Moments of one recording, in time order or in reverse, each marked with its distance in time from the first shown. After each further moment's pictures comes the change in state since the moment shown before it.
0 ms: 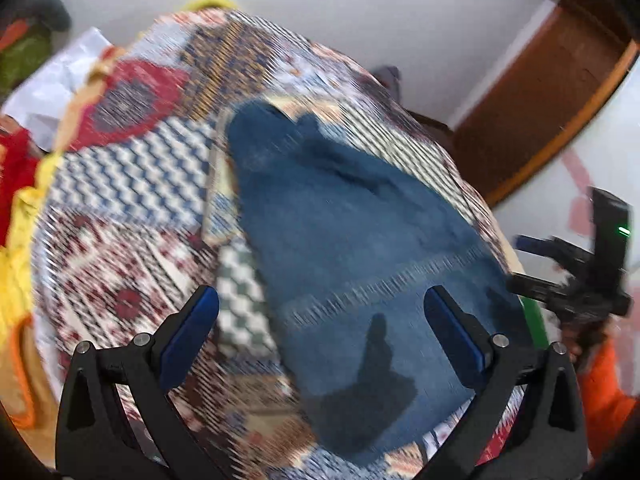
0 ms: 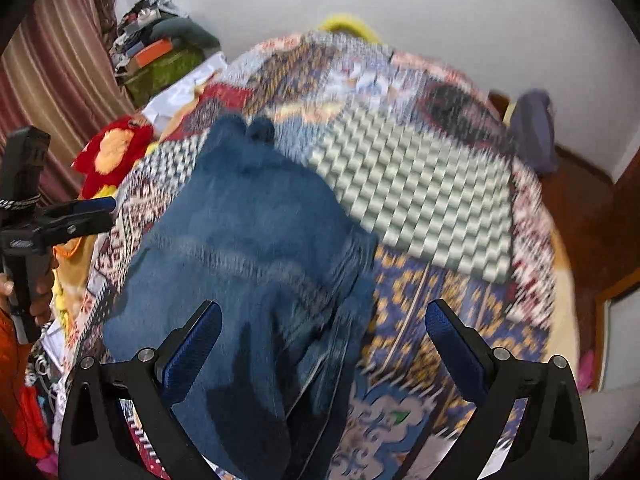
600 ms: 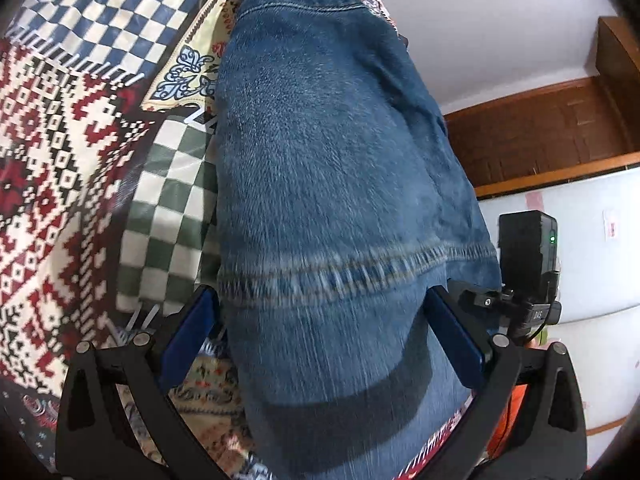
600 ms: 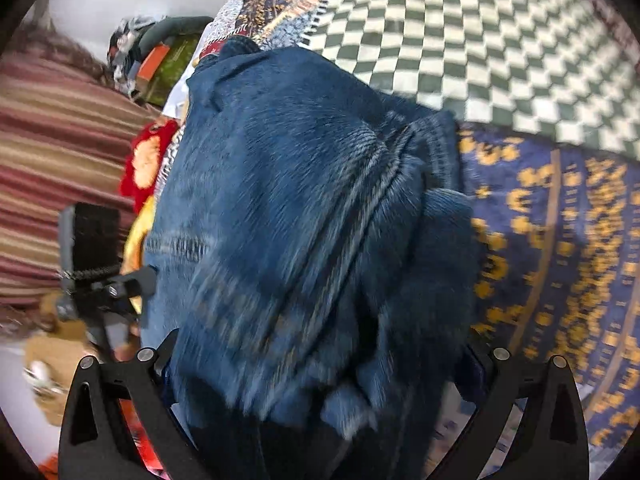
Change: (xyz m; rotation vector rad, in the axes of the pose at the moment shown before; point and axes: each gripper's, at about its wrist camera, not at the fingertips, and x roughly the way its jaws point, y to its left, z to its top) left arm 0.096 0.038 -0.017 -0.346 0.200 -0.270; right arm 0.115 -0.035 -0.007 0.322 0.262 0.434
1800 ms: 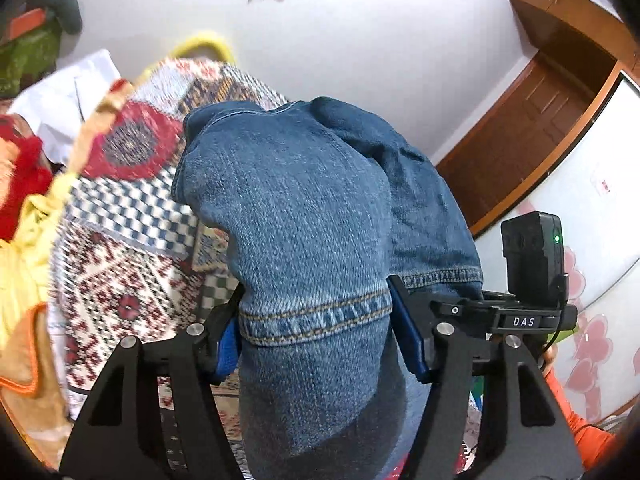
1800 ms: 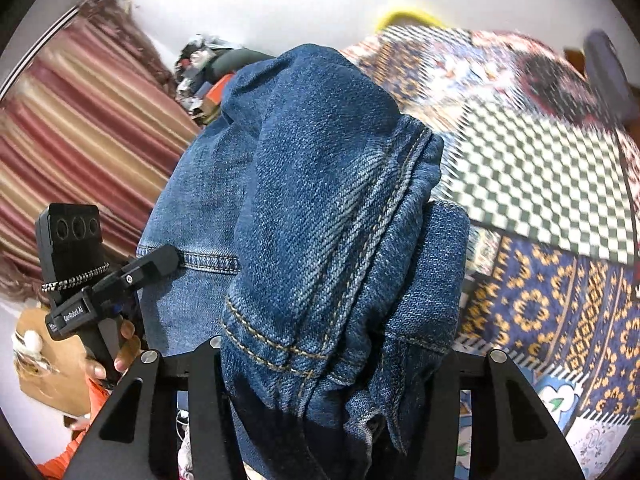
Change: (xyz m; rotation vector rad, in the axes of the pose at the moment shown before) left arm -0.179 -0.113 -0.047 0.310 -0.397 0.118; right arm -0.094 0.163 -0.029 -0.244 -0.243 0.023
